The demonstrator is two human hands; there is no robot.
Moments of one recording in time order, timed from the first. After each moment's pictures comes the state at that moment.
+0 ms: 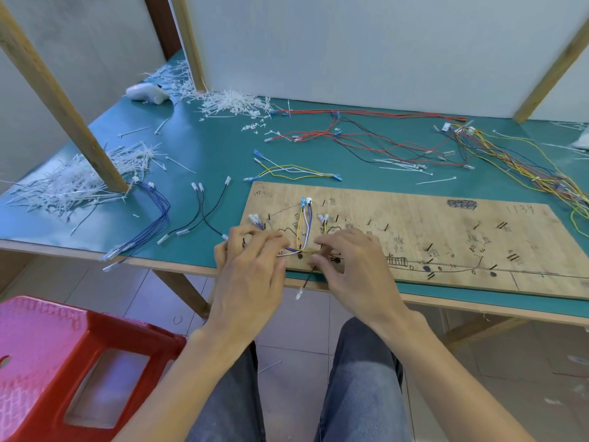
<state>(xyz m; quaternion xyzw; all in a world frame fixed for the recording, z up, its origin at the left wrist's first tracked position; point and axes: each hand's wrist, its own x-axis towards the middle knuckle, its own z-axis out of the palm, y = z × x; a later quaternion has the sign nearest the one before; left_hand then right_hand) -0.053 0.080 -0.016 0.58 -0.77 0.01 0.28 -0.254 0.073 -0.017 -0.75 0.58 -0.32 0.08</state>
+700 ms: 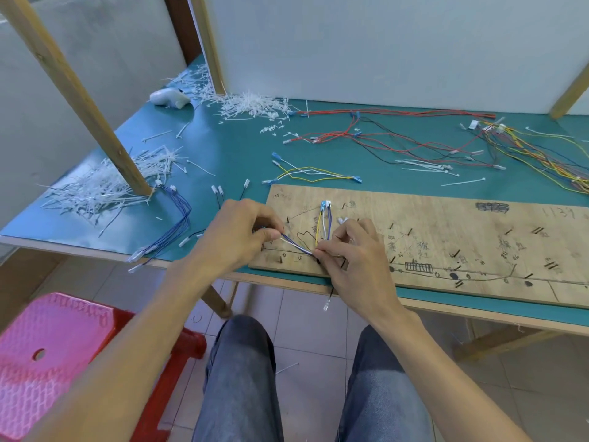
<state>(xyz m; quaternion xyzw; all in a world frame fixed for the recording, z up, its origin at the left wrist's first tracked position) -0.003 0.007 0.042 0.58 -0.76 -0.22 0.20 -0.232 0.049 -0.035 -0.75 0.54 -0.38 0.05</state>
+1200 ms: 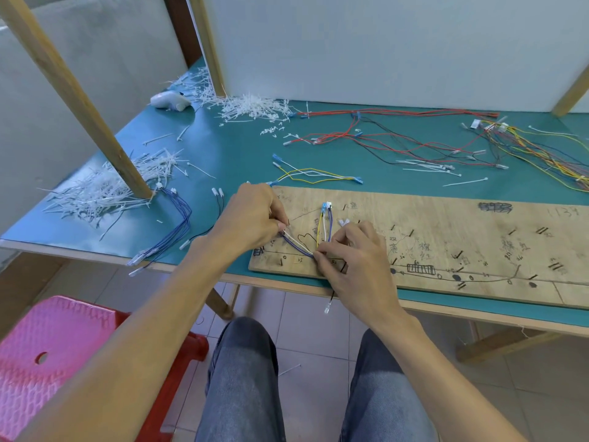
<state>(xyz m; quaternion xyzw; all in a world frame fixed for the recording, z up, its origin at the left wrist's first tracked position) -0.024 -0.031 0.039 0.62 -0.75 -0.18 0.16 -0.231 0.050 -0.038 -0.74 0.54 -0.38 0.05</state>
